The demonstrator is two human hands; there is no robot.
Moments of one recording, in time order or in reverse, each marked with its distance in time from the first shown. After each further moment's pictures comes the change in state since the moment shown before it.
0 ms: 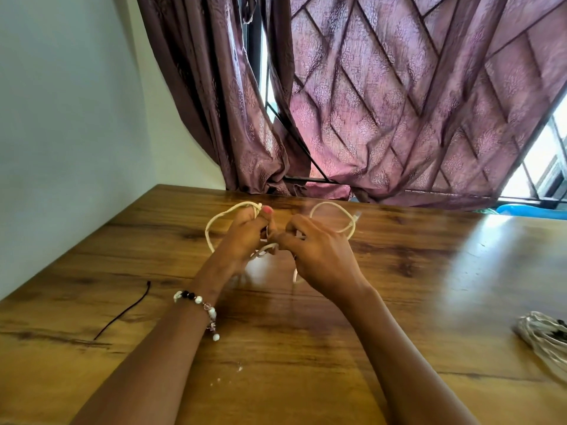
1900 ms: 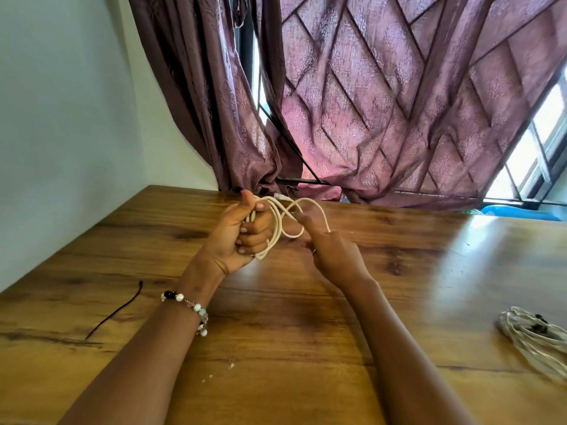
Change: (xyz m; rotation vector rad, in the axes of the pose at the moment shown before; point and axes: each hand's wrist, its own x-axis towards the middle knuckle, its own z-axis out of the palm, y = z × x) left_hand 0.001 0.006 -0.008 -0.856 -0.803 -0.106; right_hand -0.019 0.049 0.024 0.103 -0.357 0.458
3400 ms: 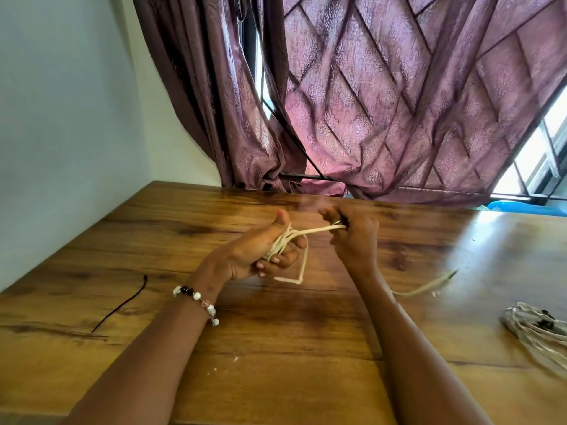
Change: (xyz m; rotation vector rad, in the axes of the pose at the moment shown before) left_hand -0.001 -0.020 0.015 0.645 0.312 -0.442; right_hand 0.007 0.010 -0.002 0.539 0.704 -0.103
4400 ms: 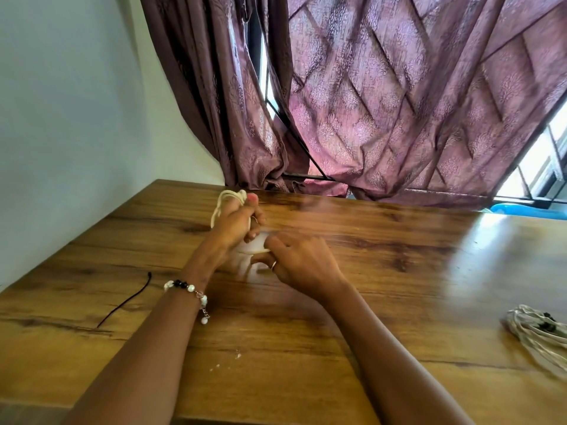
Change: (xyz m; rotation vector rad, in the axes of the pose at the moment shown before) left_hand 0.003 0.003 -0.035 0.051 0.767 0.328; right_hand -0.027 -0.052 0.036 -0.325 -0.397 -0.597
